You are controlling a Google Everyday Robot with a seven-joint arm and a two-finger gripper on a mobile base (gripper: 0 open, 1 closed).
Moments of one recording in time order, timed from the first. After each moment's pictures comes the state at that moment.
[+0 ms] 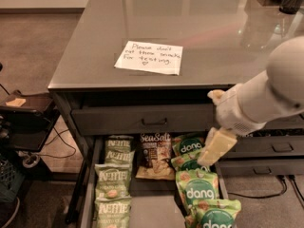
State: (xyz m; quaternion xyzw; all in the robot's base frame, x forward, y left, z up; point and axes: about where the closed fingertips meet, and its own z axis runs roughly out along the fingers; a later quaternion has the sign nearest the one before) arm 0.454 -0.139 0.808 -0.60 0.76 0.06 0.24
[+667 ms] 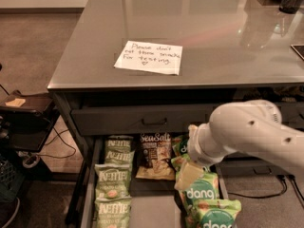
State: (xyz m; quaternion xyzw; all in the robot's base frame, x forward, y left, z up) arm 0.447 -0.103 0.679 -0.58 0.79 0.05 0.19
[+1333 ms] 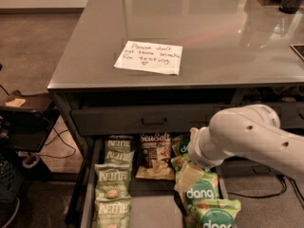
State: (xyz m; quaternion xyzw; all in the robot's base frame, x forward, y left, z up) arm 0.446 -0.105 0.664 -0.57 0.80 0.05 0.19
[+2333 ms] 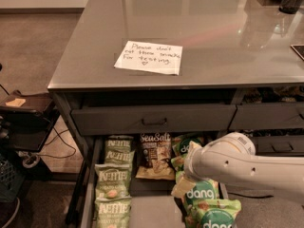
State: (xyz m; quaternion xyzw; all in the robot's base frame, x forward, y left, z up) arm 0.466 -0.112 0.563 -0.54 0.81 0.01 0.22
